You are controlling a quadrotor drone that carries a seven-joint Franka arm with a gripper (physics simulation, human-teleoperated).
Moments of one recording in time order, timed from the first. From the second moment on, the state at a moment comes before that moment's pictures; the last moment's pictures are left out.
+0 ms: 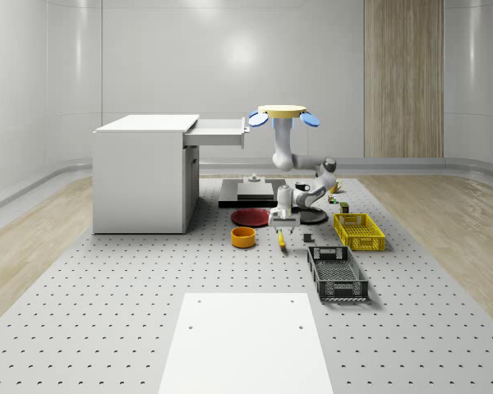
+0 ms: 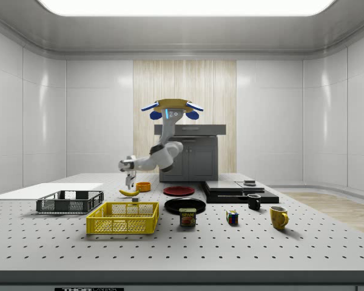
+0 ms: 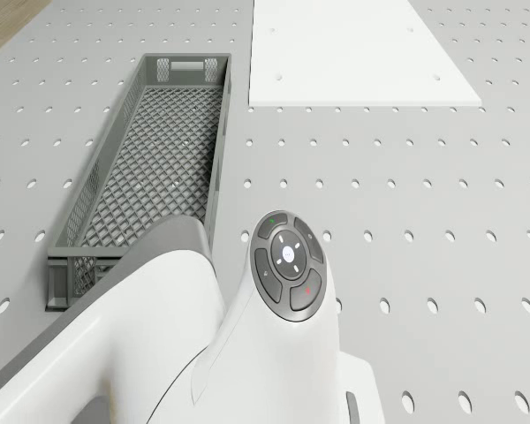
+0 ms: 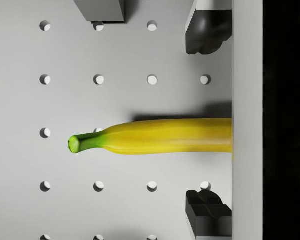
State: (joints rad) arm 1.41 -1.46 -1.10 -2.64 2.03 1.69 -0.18
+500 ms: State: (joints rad) arm 1.47 -1.42 -1.06 -2.57 2.08 1.71 -0.19
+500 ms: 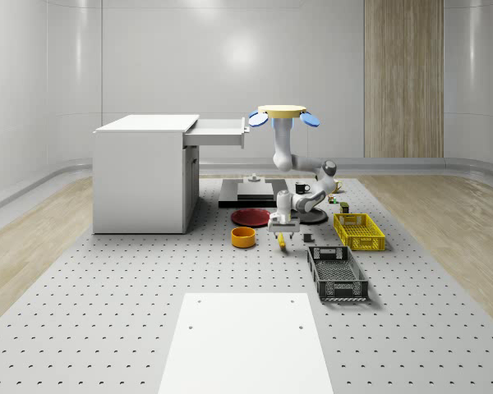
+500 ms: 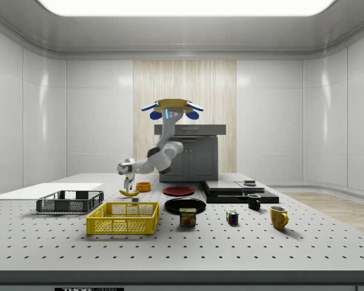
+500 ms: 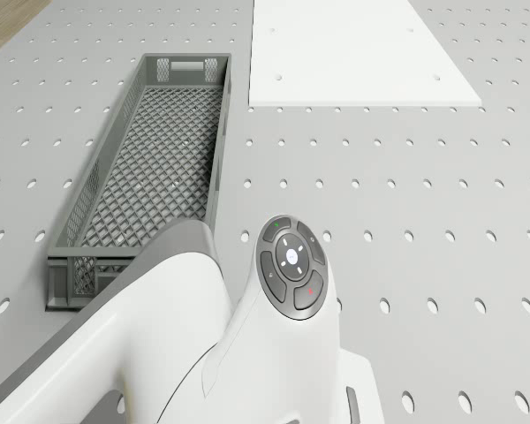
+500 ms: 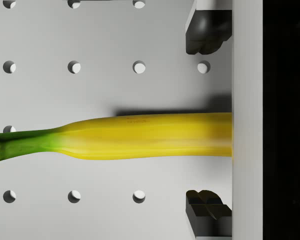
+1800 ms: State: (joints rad) arm 1.50 -1.36 -0.99 -2.50 2.17 1.72 -0.21
